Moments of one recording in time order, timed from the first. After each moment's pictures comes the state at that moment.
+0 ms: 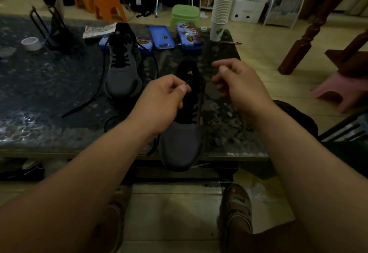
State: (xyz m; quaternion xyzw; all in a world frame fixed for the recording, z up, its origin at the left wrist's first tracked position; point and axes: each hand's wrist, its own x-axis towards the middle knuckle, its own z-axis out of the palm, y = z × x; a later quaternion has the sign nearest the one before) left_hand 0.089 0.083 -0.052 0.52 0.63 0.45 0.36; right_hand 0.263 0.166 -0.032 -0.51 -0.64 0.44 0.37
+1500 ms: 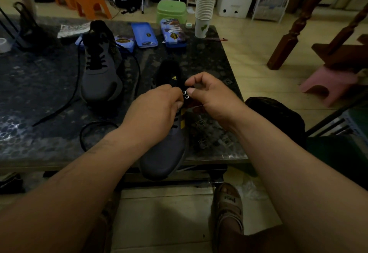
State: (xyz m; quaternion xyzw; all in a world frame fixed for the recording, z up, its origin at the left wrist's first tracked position) left_hand 0.106 0.108 -0.072 0.74 0.62 0.23 0.03; right_hand 0.267 0.183 -0.068 -0.47 -0.64 0.53 0.30
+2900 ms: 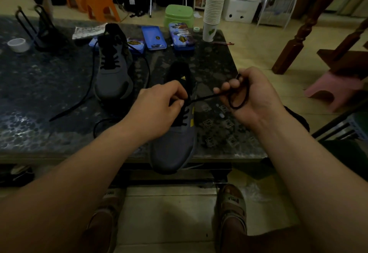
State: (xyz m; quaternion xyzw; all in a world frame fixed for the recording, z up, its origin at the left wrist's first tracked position) left_hand 0.089 0.091 -0.058 0.69 0.64 0.31 0.17; right_hand 0.296 0.177 -0.041 -0.39 -0.25 0.73 0.50
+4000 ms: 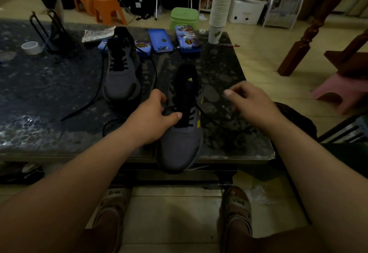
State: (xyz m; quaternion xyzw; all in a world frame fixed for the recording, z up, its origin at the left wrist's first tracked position) left_hand 0.064 0.087 -0.081 0.58 0.72 0.25 0.26; right_hand 0.315 0.176 -0.062 -0.59 -0.69 0.34 0.25
